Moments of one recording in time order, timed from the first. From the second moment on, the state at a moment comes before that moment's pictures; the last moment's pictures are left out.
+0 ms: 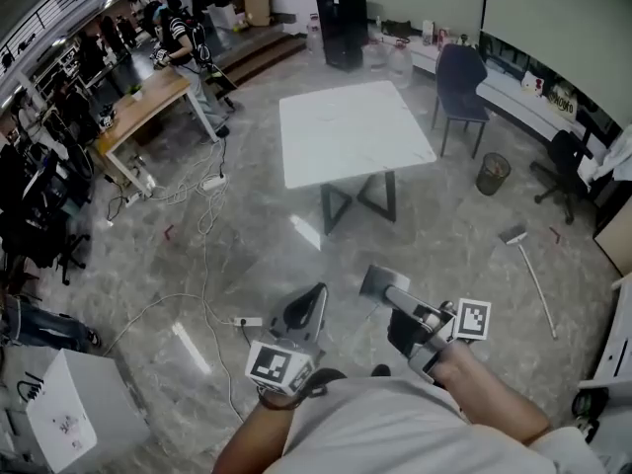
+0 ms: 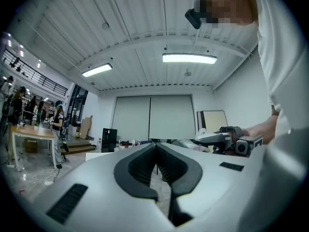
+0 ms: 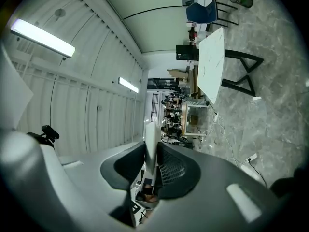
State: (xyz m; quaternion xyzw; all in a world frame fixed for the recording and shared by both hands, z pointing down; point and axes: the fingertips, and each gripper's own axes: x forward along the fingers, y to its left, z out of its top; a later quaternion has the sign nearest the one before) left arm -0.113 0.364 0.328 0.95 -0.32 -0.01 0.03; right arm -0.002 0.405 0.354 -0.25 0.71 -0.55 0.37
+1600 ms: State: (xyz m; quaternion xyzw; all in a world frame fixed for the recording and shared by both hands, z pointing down) left arm 0.017 -0.385 0.348 0.96 -0.29 0.01 0.03; right arm 0.140 -0.385 0.396 -0.30 0.69 -0.56 0.36
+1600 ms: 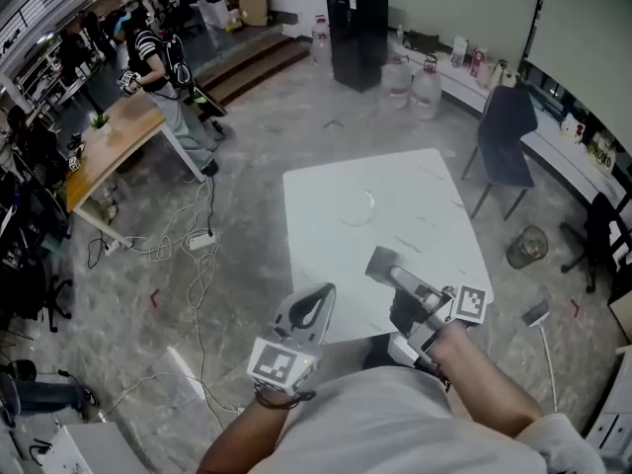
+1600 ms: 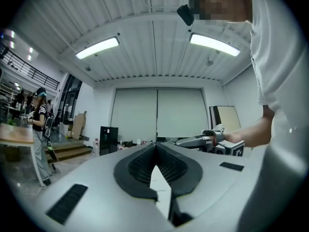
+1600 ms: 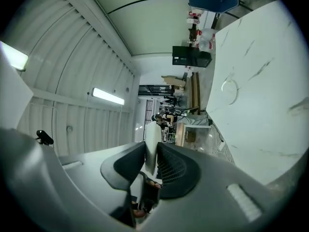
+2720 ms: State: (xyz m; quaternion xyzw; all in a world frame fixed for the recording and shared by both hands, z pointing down) left arm 0.111 -0.623 0.469 0.90 -0.40 0.09 0.12; right arm 0.217 -0.741 0.643 -0.30 0.66 -0.66 0.20
